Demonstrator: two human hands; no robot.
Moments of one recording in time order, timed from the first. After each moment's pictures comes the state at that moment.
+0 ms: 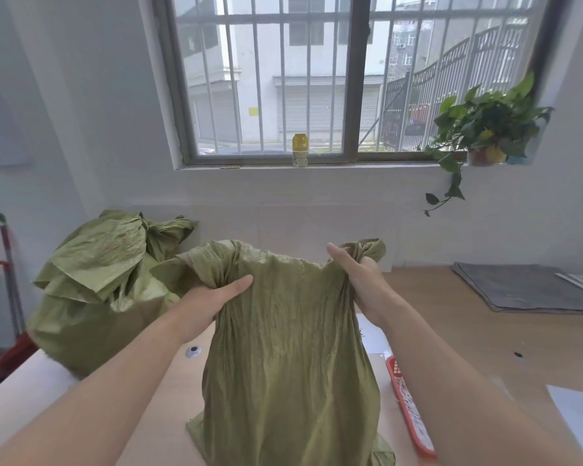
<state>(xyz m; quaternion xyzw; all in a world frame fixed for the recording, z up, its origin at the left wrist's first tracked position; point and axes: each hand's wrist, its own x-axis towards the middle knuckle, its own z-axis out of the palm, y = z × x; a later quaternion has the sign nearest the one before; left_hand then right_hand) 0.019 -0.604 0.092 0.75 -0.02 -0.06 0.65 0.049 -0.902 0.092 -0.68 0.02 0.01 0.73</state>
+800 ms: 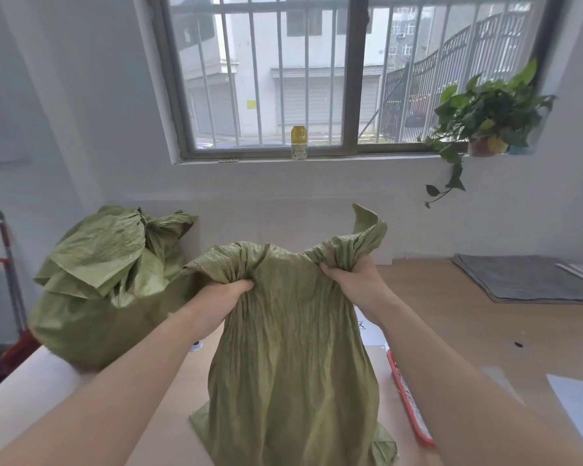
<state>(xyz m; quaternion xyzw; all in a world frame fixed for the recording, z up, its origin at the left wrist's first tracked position) 0.017 -0.635 0.092 0.75 0.07 -0.04 0.66 0.030 -0.892 0.088 -0.72 -0.05 -0.05 0.69</state>
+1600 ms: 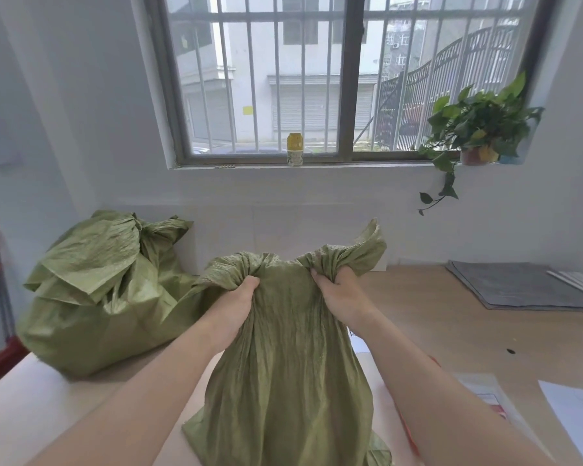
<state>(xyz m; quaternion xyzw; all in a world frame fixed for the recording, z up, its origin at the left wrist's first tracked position) 0.012 -0.662 0.092 0.72 0.09 -0.07 0.68 0.015 -0.868 0.095 -0.79 0.01 -0.05 0.61</state>
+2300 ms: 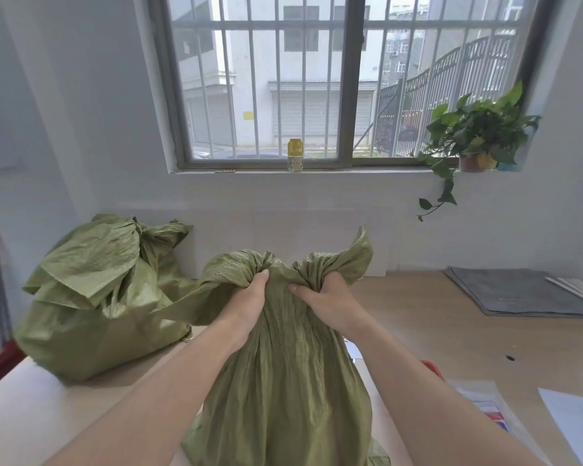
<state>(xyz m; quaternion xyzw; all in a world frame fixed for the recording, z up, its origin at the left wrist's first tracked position) 0.022 -0.682 0.093 0.72 0.10 -0.03 0.68 0.019 -0.855 0.096 -0.80 -0.09 -0.03 0.59</state>
